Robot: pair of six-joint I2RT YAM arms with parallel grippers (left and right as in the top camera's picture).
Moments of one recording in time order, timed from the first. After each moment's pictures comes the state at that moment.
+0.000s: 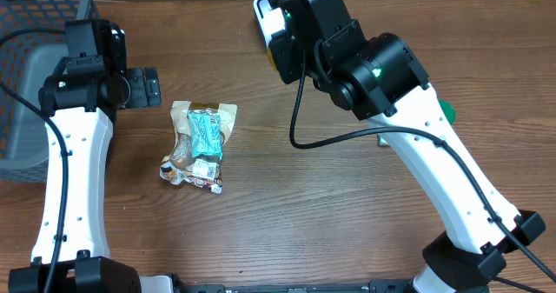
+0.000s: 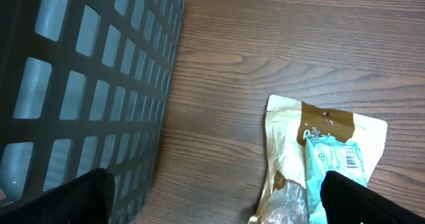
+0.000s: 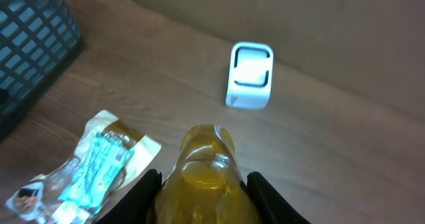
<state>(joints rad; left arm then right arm) 0.12 1.55 1.49 -0.95 -0.15 0.00 0.65 1.81 2.16 -1.07 0.19 0.09</state>
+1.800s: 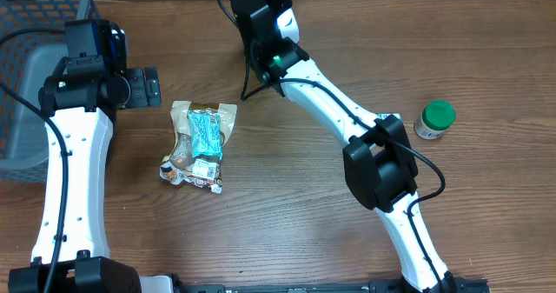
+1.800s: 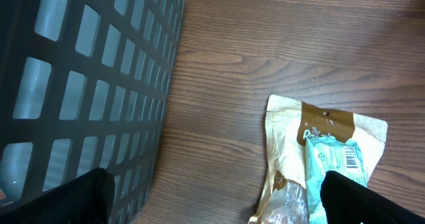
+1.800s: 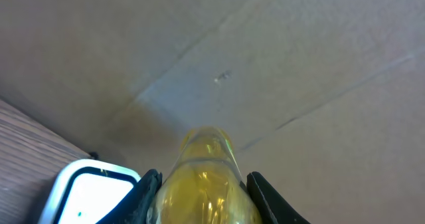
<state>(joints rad) 0.12 1.55 1.49 -0.95 -0.15 0.00 0.62 2.42 2.15 0.05 0.70 -0.67</state>
